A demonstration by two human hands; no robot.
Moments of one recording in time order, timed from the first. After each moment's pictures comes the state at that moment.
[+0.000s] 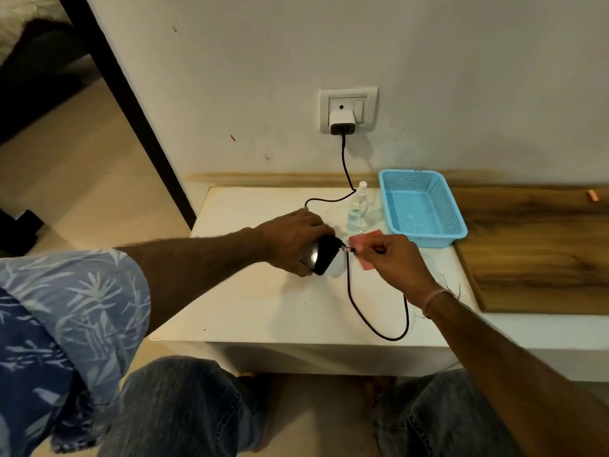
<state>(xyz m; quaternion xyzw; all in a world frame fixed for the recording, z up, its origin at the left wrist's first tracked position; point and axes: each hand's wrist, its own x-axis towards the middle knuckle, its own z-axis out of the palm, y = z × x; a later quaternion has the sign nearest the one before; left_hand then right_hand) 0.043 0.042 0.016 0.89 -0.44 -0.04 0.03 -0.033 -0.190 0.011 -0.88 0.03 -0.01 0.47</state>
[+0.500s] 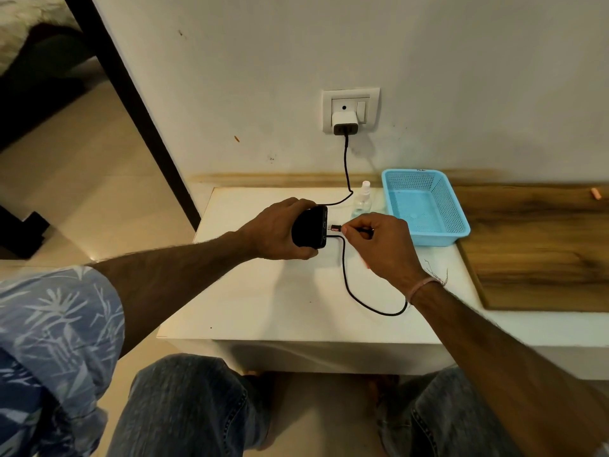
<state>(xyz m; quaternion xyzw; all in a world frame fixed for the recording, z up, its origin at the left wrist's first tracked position) 0.029 0.067 0.028 0.93 -0.28 0.00 0.22 -0.029 -0.157 0.039 -0.89 -0.05 -0.13 0.44</state>
